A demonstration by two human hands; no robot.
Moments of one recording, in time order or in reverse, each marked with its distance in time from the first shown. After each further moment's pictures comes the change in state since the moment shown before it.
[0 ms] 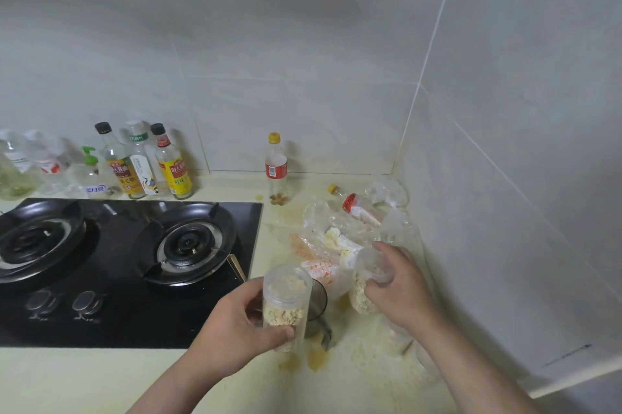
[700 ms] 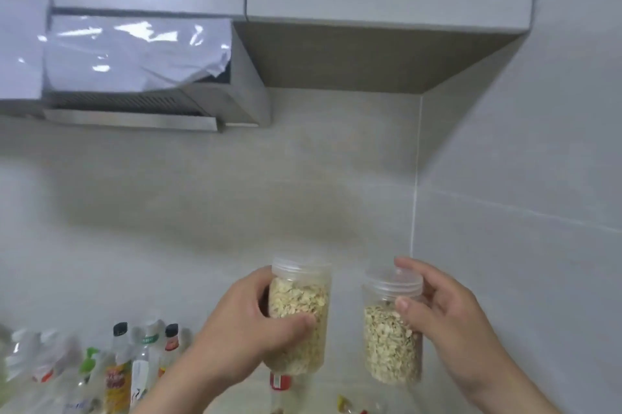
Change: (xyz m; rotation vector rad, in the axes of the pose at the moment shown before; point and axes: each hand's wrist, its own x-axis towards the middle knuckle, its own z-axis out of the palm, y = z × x) left_hand 0.007 0.268 -0.123 -0.118 0.166 0.514; right_hand -0.010 -0.262 -0.153 0.578 0.055 -0.490
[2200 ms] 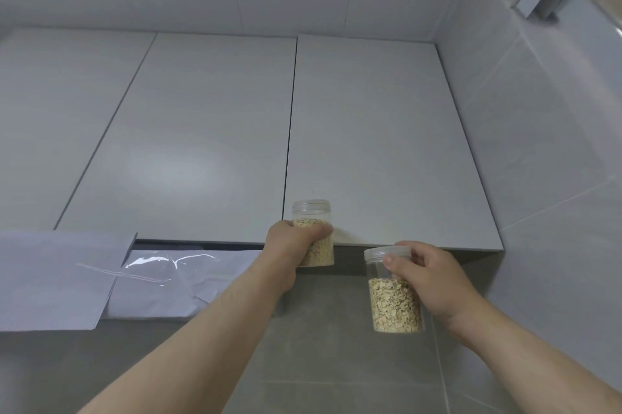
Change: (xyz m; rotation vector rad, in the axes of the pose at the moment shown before) left_hand 0.193 0.253 -0.086 -0.312 0.250 0.308; right_hand 0.152 -0.241 0.038 -0.212 0.172 -0.557
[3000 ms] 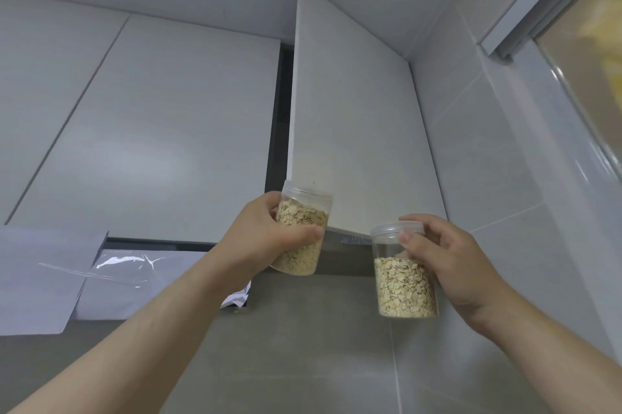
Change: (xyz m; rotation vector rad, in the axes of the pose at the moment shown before) left_hand -0.073 0.061 -0.037 0.124 -0.328 0.308; right_hand -0.036 -0.076 -0.033 0.032 0.071 -0.073
